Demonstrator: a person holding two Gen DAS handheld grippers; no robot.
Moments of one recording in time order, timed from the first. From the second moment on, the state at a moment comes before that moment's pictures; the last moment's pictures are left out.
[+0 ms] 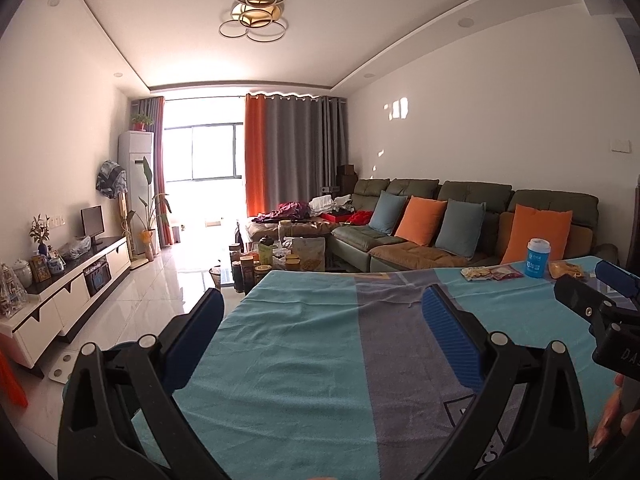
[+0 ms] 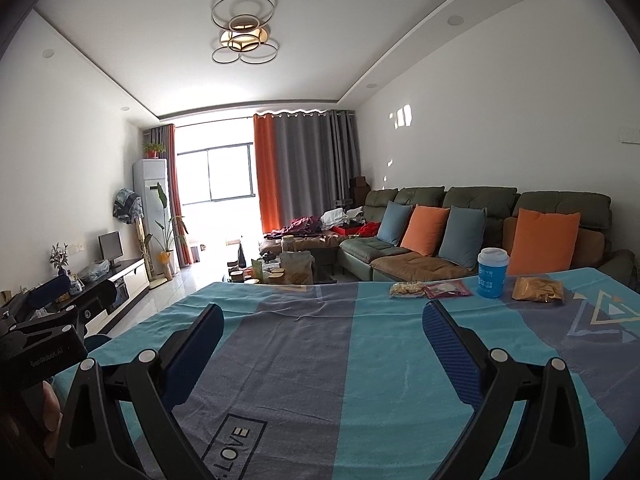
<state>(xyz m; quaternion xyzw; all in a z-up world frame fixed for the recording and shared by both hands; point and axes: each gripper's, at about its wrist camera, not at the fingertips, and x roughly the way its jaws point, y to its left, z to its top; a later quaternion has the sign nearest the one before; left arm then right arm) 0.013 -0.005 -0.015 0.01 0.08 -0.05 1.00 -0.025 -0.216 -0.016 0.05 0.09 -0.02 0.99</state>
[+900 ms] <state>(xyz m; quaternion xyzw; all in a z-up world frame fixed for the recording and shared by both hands) 0.015 -0.010 -0.016 0.02 0.08 -0.06 1.00 -0.027 -0.221 -0.011 0.05 0.08 -0.03 0.99</state>
